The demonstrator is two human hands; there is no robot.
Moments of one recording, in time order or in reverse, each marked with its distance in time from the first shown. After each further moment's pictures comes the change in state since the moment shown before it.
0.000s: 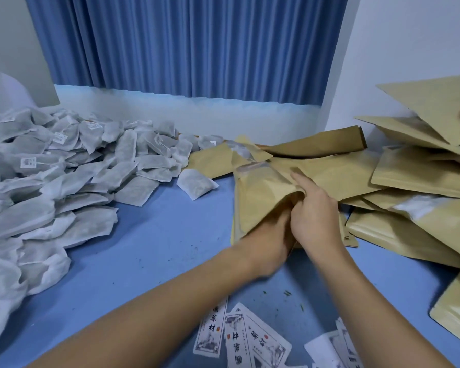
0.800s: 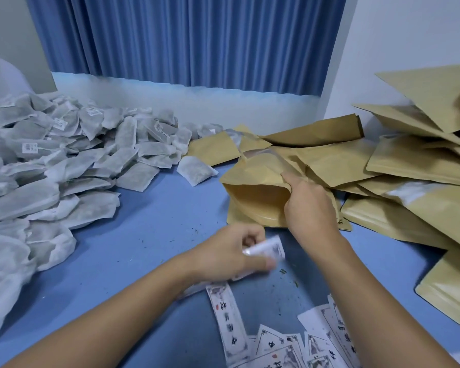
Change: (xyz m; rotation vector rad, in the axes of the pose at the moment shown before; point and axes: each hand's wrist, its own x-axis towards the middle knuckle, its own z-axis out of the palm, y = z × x) left_hand -0.077 0.012 -0.048 -0.581 -0.277 -0.309; right_hand -0.009 0.003 0.000 -0.393 -0.135 -0.096
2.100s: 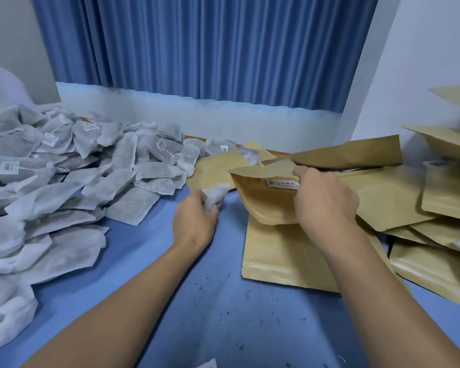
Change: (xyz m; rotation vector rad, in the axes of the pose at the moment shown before) left_hand 0.133 -0.133 -0.112 0.372 1.018 -0.237; right_hand 0.113 -0.036 0.028 -0.242 0.018 0.048
